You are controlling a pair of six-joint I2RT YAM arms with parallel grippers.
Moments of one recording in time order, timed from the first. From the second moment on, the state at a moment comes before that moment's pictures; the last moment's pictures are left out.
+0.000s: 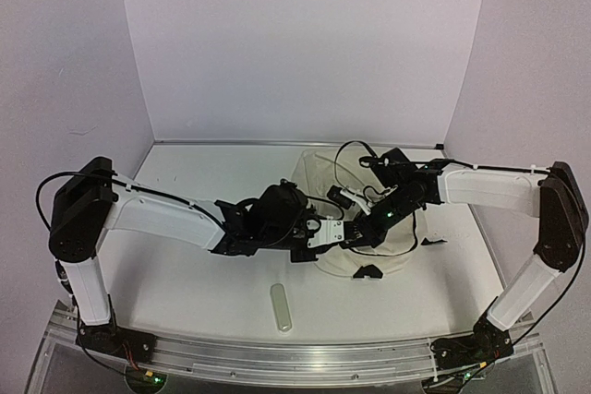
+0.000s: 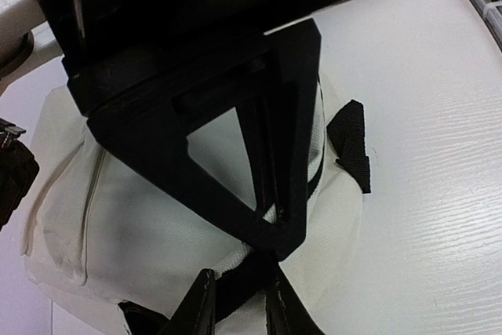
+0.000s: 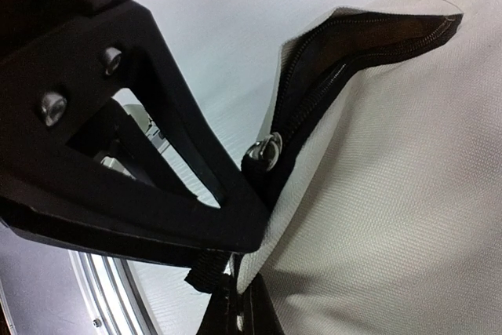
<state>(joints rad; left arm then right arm) -1.14 1.87 1.19 0.15 0.02 0.65 0.65 1.62 1.12 -0.62 -0.57 -0.25</state>
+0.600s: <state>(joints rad) -1.10 1.81 1.08 0.26 0.08 0.36 0.66 1.62 1.12 -0.57 -0.58 -0.26</state>
